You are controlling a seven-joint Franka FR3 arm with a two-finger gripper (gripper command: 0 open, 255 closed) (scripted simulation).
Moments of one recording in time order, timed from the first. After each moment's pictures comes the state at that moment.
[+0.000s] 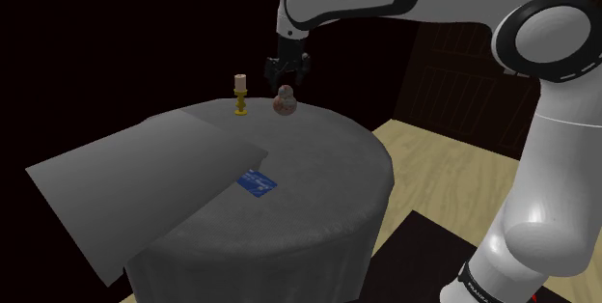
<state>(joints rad) 0.02 0.18 0.18 -1.52 -0.18 1.85 0.32</state>
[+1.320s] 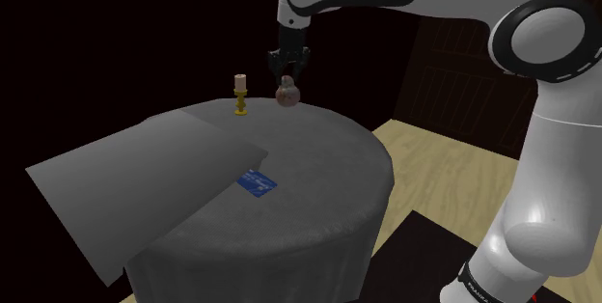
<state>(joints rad) 0.02 0.19 0.18 -1.44 -0.18 1.78 0.31</state>
